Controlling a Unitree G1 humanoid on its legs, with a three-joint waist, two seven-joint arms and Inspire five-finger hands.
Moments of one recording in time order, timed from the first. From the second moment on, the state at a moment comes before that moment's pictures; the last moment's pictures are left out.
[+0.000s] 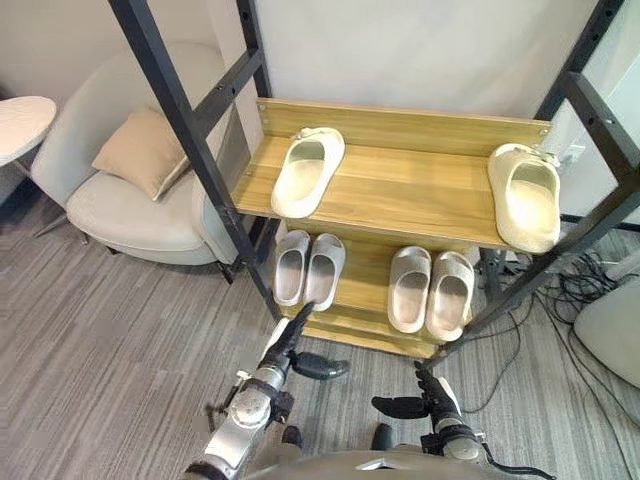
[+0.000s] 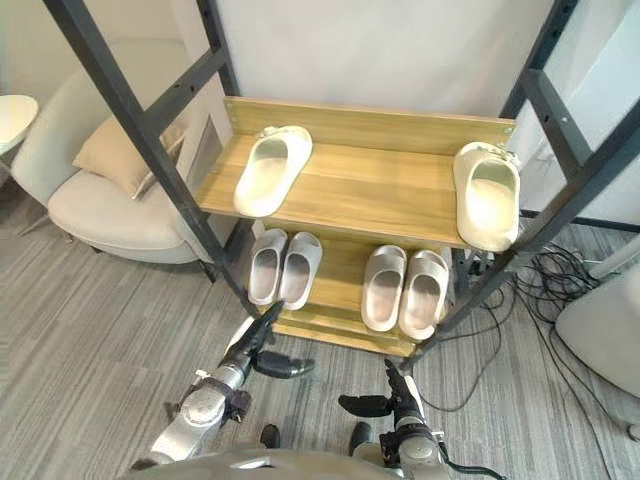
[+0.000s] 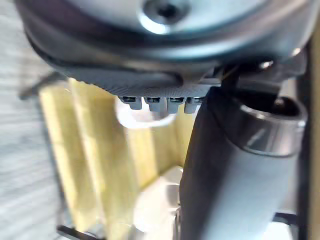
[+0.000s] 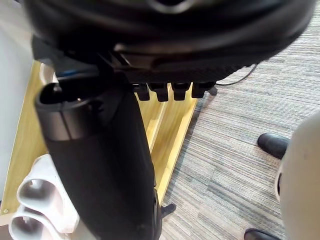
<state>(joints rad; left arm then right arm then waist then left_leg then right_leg) 0.18 0.26 -0.48 0.25 -0.10 -0.18 -0.01 0.19 -0.13 0.10 0.76 -0.07 -0.09 -0.10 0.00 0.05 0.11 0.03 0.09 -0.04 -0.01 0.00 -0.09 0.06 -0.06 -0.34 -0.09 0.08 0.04</state>
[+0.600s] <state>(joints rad) 0.09 0.27 -0.74 -0.17 -0.39 -0.15 -0.13 0.19 -0.17 0.13 0.76 -0.07 -0.10 -0.05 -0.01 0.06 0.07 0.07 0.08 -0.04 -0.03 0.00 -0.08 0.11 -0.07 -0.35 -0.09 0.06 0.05</state>
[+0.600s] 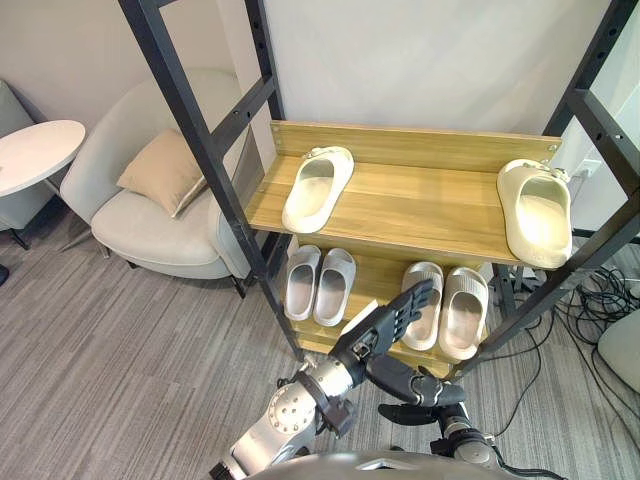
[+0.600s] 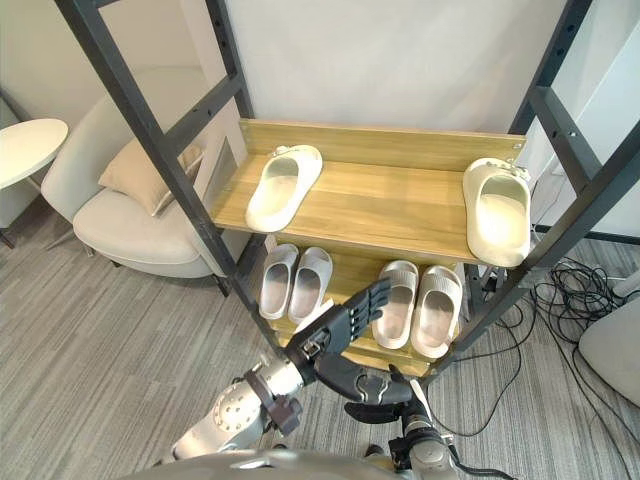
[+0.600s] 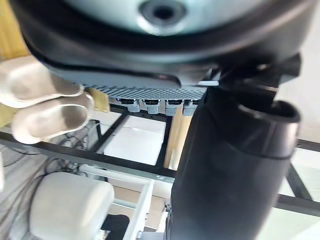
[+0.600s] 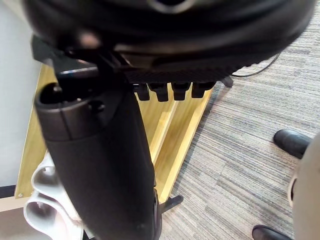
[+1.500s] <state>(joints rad) -0.25 0.23 -0.45 -0.23 -0.10 -0.23 0.22 0.10 -0.14 0.22 0.96 -0.07 -0.07 -0.10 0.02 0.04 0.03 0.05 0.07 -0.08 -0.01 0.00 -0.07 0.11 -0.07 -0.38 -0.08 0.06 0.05</state>
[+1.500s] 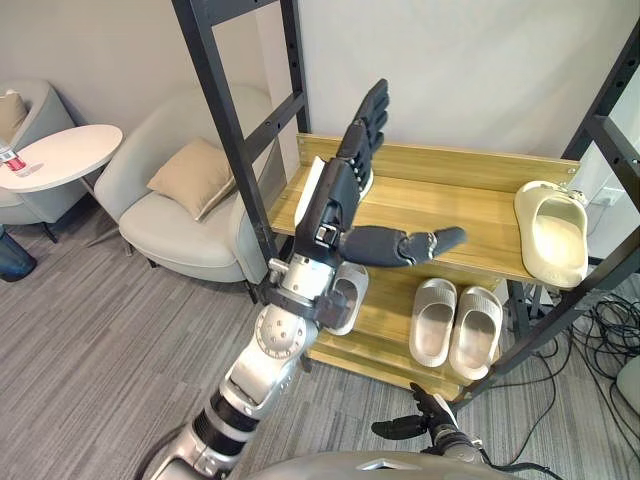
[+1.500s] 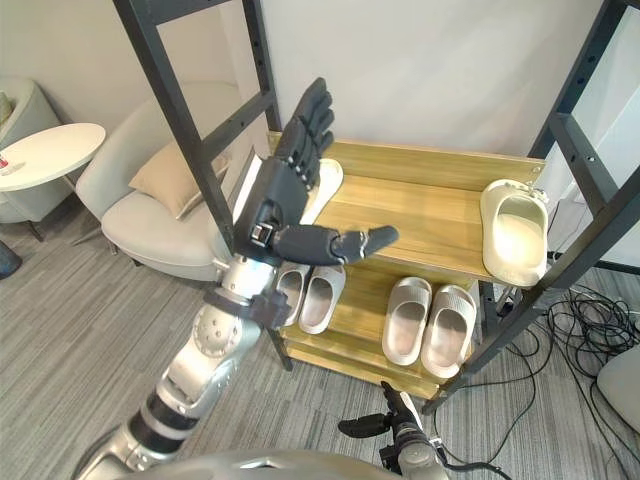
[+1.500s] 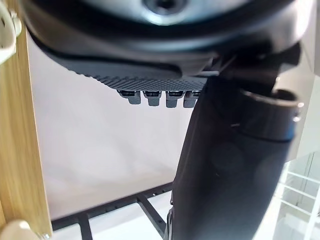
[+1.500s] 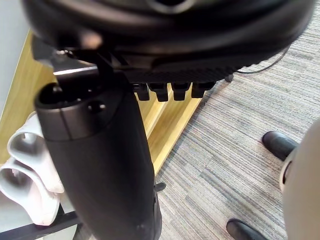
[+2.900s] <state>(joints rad) -0.45 0.45 -0.17 0.14 0.44 -0.06 0.39 0.08 -0.11 0.10 0.93 -0.08 -0.07 -0.12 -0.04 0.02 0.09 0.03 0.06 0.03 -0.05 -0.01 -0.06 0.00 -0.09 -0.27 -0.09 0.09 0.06</state>
